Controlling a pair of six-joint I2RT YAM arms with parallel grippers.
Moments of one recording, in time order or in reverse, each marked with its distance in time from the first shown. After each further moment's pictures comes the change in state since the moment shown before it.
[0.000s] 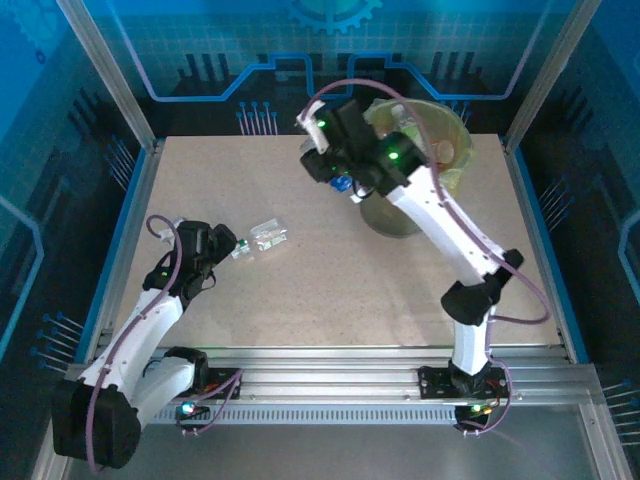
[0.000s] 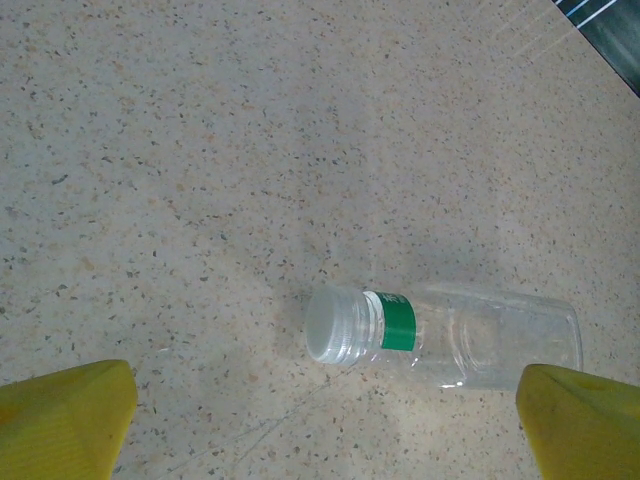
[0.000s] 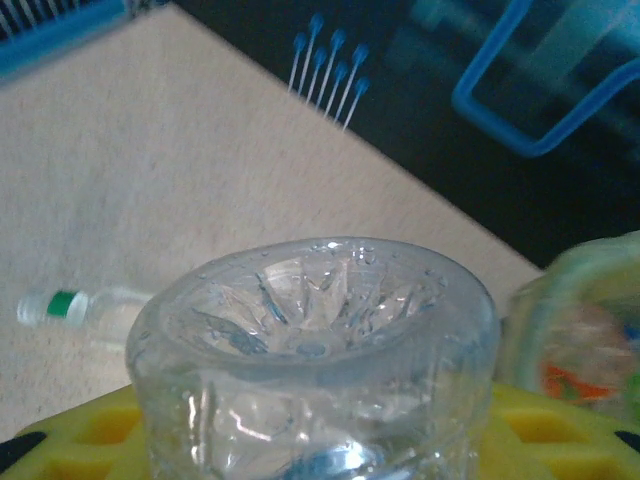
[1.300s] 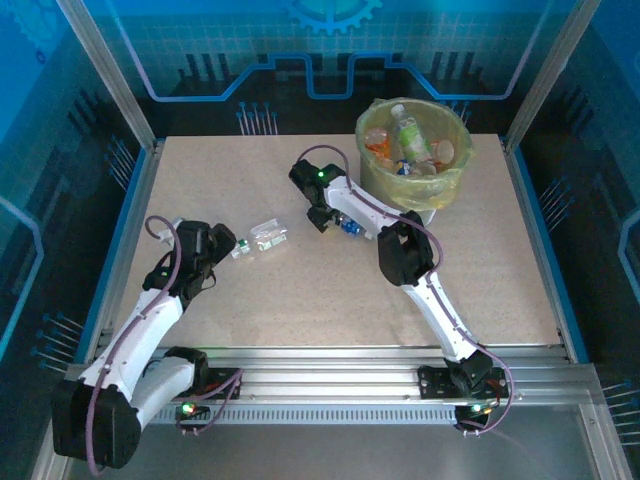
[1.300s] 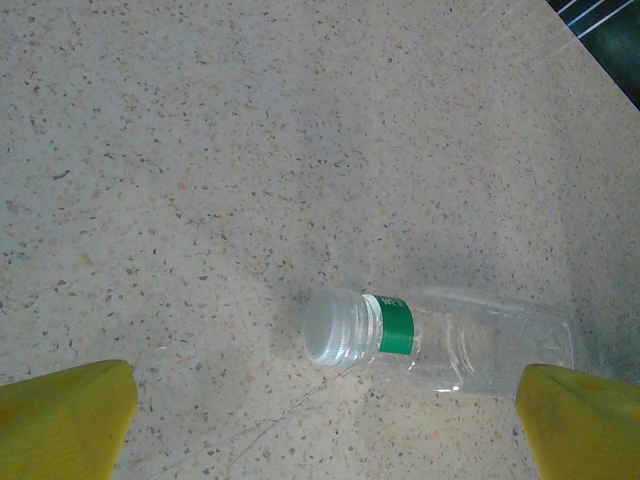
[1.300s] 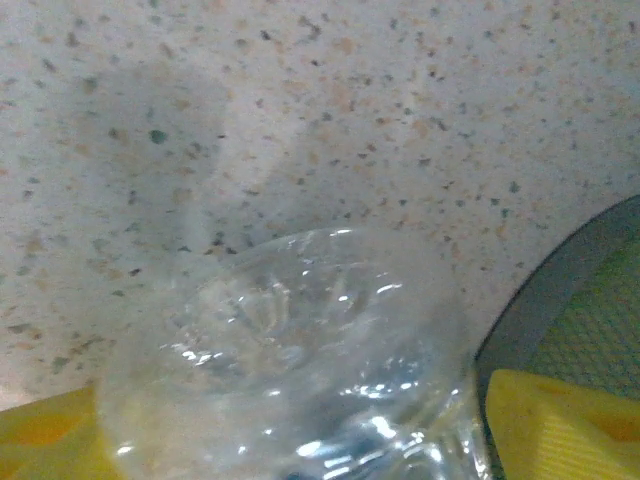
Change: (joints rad) left arm 0.000 0.000 0.000 0.000 -0.008 -0.027; right arm -0.102 0.693 0.039 -0.101 0.123 0.068
